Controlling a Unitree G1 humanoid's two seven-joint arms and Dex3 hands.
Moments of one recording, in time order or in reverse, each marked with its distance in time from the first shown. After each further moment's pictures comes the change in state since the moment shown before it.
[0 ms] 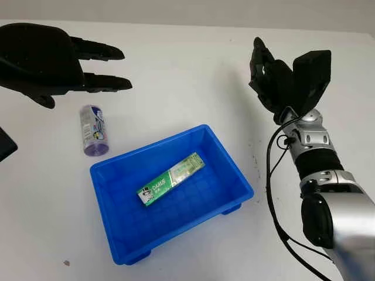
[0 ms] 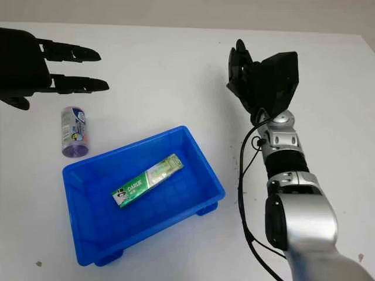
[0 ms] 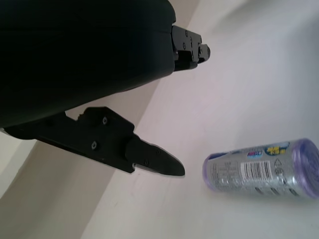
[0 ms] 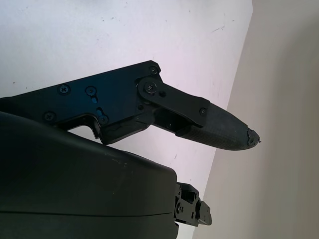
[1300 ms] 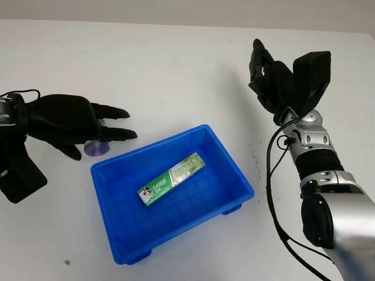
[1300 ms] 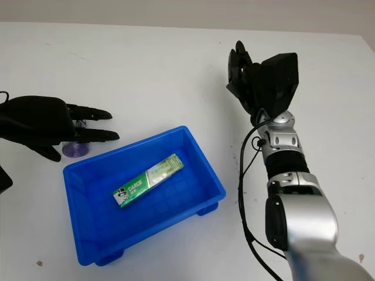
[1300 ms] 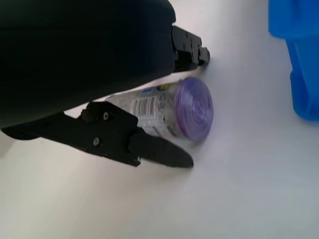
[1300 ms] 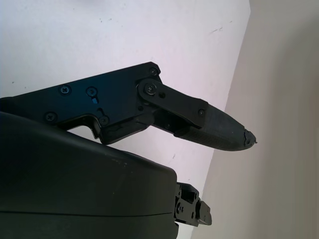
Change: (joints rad) left arm 0.202 -0.091 -0.198 0.143 0.099 0.128 0.313; right arm 0.009 -0.005 -0.012 -0.026 0.002 0.015 0.010
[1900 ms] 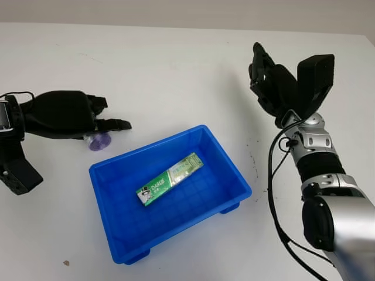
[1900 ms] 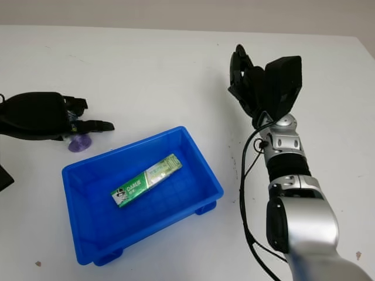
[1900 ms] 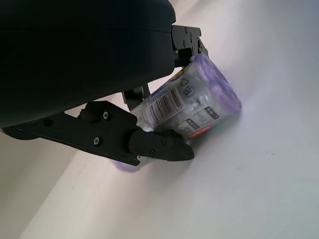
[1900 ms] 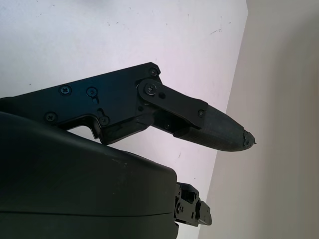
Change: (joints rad) left arm -0.170 -0.076 -0.365 0.313 0.379 0.306 0.756; right arm 0.022 0.000 -0.012 -0.006 0.020 0.015 0.030
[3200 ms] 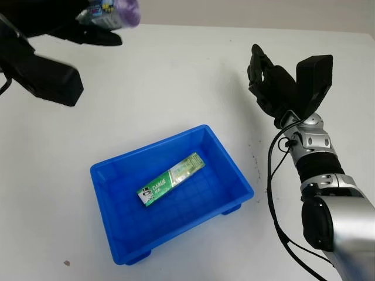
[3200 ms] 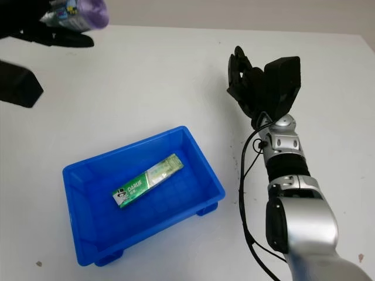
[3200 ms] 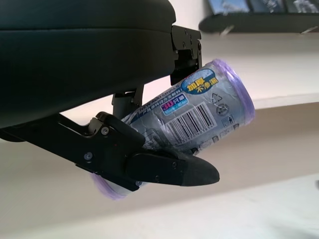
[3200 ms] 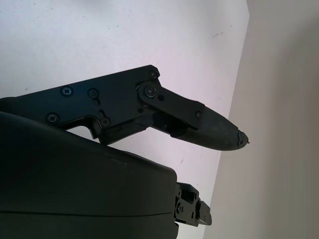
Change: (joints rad) left arm 0.074 -0.055 0.580 -0.532 -1.375 0.317 -1.135; right arm -0.004 0.004 0.004 0.002 0.005 0.008 -0.002
